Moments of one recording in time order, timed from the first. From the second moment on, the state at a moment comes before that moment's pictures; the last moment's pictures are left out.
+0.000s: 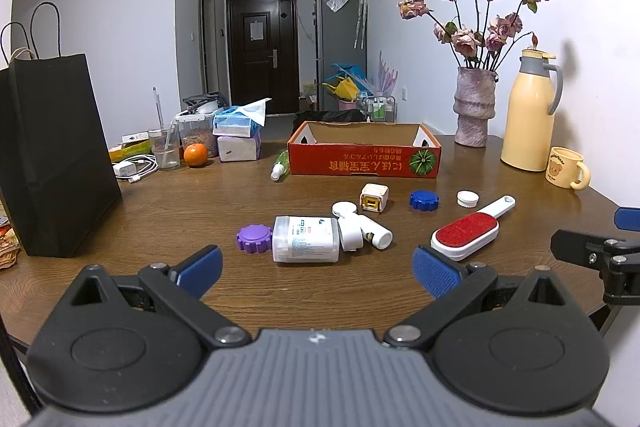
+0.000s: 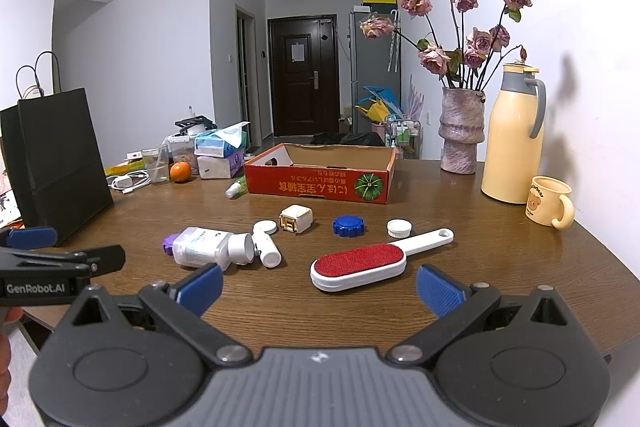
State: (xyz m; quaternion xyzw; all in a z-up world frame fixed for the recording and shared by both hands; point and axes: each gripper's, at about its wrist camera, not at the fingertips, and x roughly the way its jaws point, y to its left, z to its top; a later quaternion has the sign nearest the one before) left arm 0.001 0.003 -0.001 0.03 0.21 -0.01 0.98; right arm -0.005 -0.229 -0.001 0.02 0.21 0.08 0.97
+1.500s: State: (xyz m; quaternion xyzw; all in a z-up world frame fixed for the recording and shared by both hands) left arm -0.006 -0.005 0.015 0.02 0.20 -0.01 0.98; right arm -0.004 -0.230 0.007 0.01 0.21 0.07 0.98
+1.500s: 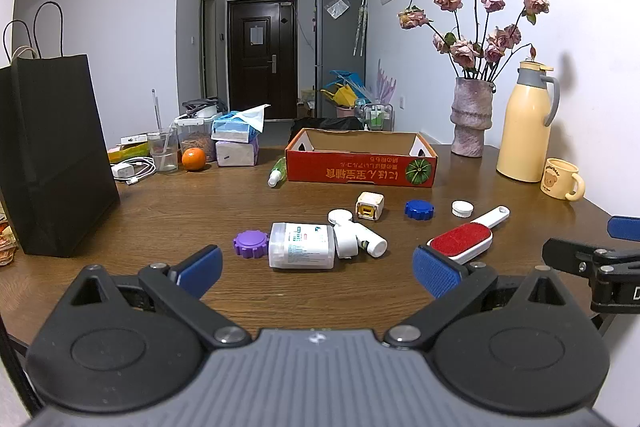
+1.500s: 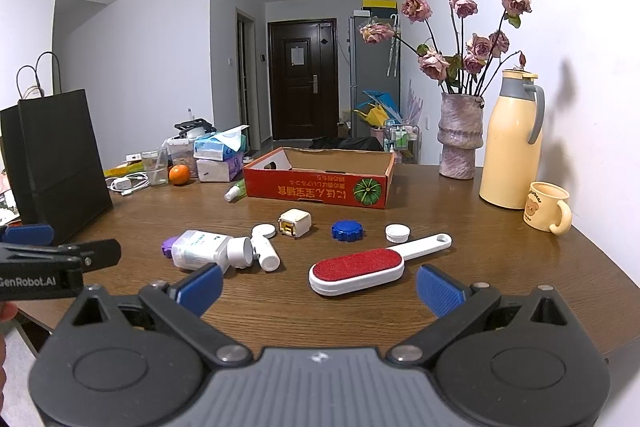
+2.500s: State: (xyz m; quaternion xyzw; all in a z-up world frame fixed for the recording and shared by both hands) left arm 0.058 0.001 -0.014 -0.01 0.24 -0.01 0.97; right arm 0.041 -0.230 -0.013 0.01 0.23 0.07 0.97
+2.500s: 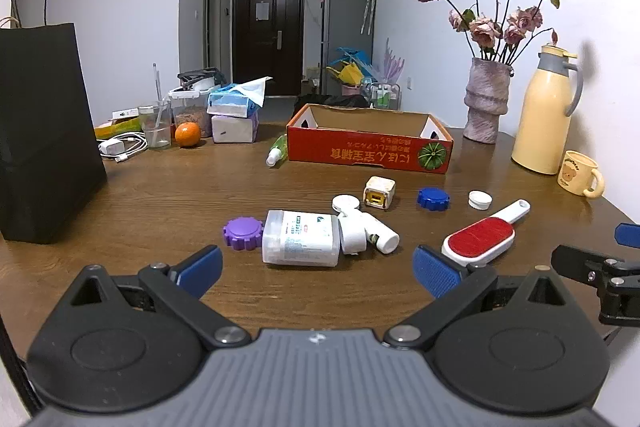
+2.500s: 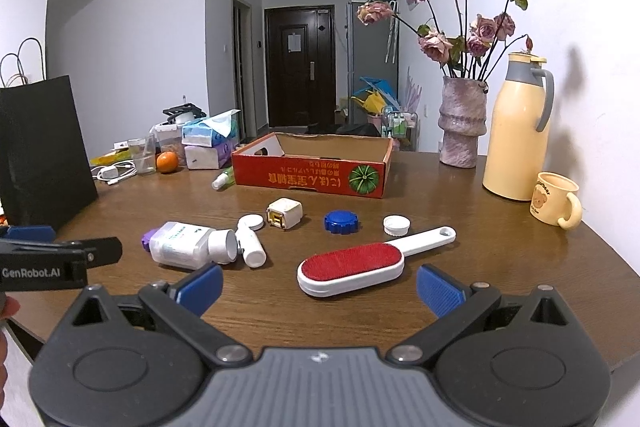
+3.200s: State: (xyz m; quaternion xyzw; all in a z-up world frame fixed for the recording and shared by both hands) left arm 0.122 0.008 -0.030 -0.01 0.27 -0.01 0.96; right arm 0.110 -0.220 -0.028 0.01 0.26 0.09 0.96
